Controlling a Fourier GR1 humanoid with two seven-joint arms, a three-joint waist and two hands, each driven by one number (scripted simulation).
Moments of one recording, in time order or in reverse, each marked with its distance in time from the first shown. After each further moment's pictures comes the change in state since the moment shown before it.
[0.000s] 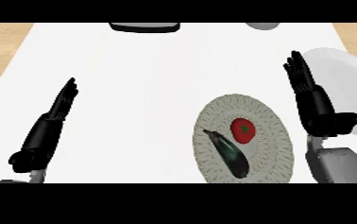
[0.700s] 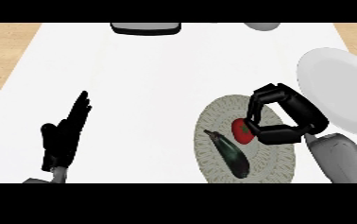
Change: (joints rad) left arm -0.003 -0.131 -0.007 0.118 0.074 0.075 0.228; right arm -0.113 -0.161 0.216 0.009 0.144 0.377 -0.300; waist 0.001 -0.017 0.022
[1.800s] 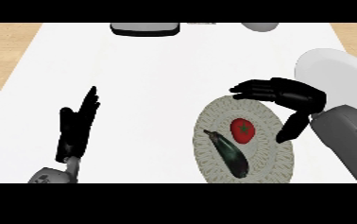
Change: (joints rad) left arm -0.070 -0.061 -0.009 0.033 -0.051 0.050 0.123; right arm -0.240 -0.170 0.212 0.311 0.362 0.095 -0.345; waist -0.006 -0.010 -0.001
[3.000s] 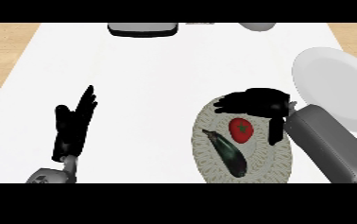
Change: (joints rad) left arm 0.012 -0.051 0.085 -0.019 -0.066 -0.062 0.041; right arm -0.049 0.127 0.089 0.093 0.381 0.074 0.077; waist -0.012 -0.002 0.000
